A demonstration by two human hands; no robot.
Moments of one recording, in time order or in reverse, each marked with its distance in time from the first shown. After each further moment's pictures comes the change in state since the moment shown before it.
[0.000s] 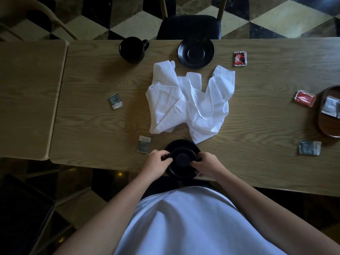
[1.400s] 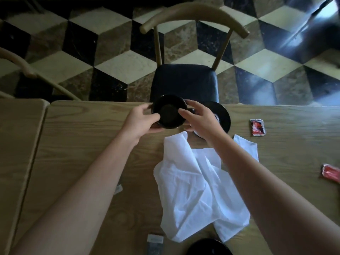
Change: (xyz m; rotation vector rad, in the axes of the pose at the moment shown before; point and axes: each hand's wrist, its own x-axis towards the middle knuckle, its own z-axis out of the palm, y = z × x) left_hand 0.288 0.140 -0.267 -0.767 0.066 0.112; right_hand 0.184 -0.324 -0.152 0.406 0.354 -0.390
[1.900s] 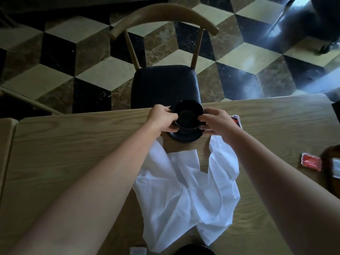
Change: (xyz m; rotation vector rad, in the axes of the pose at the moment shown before) left_hand 0.024 0.019 0.147 0.234 -0.173 -0.090; right_hand 0.014 0.048 -0.123 0.060 0.088 0.277
